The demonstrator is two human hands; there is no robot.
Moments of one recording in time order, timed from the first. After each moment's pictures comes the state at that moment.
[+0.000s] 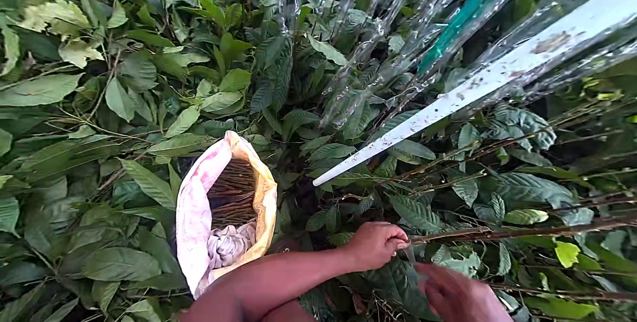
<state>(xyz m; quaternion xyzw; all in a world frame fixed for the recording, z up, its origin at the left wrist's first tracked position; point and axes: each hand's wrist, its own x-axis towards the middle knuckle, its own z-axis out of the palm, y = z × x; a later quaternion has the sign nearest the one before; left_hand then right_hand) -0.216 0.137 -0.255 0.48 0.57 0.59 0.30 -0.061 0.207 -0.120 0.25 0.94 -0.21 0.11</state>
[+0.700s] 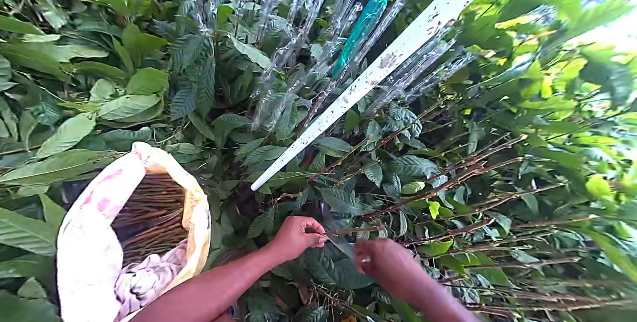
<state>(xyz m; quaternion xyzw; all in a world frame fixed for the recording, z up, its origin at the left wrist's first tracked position) -0.228 0.122 -0.267 0.39 0.52 0.63 0.43 -0.075 0.235 -0.104 0.29 0.90 -0.04 0.32</state>
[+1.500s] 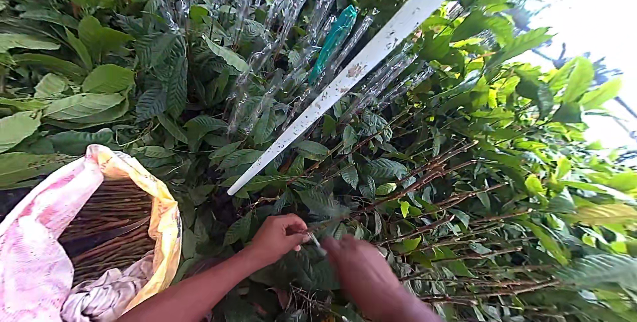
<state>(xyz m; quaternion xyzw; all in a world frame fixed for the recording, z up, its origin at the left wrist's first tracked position) -0.231 0.116 -0.250 0.48 0.55 0.61 0.32 -0.085 0.192 -0.084 0.22 0.95 0.02 0.22</state>
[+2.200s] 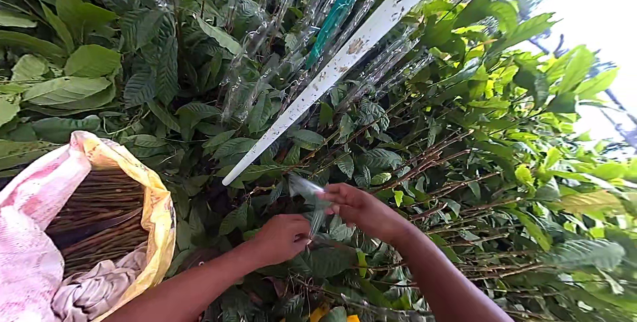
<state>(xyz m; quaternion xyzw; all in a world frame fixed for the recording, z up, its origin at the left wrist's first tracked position) -0.216 0.117 -0.244 0.62 0.55 0.52 0.20 -0.106 0.246 -0.059 0.25 0.91 -0.28 0.20</state>
